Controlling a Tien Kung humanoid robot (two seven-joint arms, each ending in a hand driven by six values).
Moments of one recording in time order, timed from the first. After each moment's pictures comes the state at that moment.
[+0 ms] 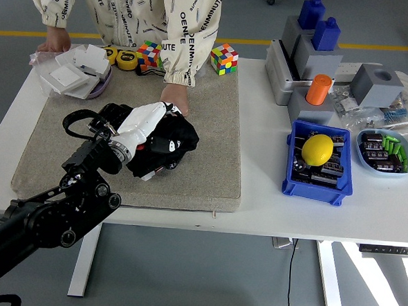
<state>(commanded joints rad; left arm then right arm) -0.54 0.11 -0.84 -1.02 1.88 0.26 0.15 -0.03 -0.09 1.88 0.20 -1.57 0.00 0.20</state>
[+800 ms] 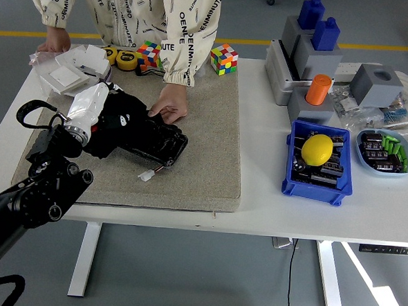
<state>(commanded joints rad) -0.58 0.10 -1.13 -0.75 1.99 0.33 0.11 -0.03 -0.09 1.88 0.20 -1.56 0.00 0.20</state>
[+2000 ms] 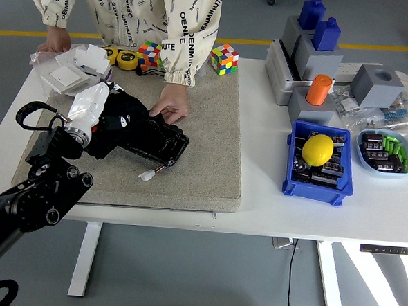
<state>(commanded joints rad) -0.55 0.13 -0.98 -0.86 1.91 0.34 0.14 -0.03 -0.09 1.85 0.20 -1.55 0.00 0.20</state>
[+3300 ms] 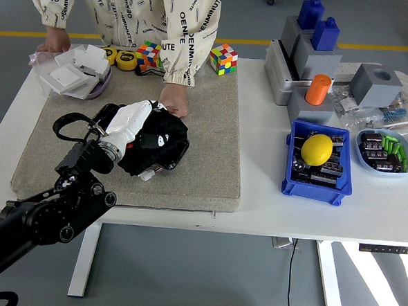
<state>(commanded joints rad) -0.56 0.12 -0.84 -0.92 1.85 0.34 0.15 -0.03 -0.09 1.85 0.21 -1.55 0.00 0.20</state>
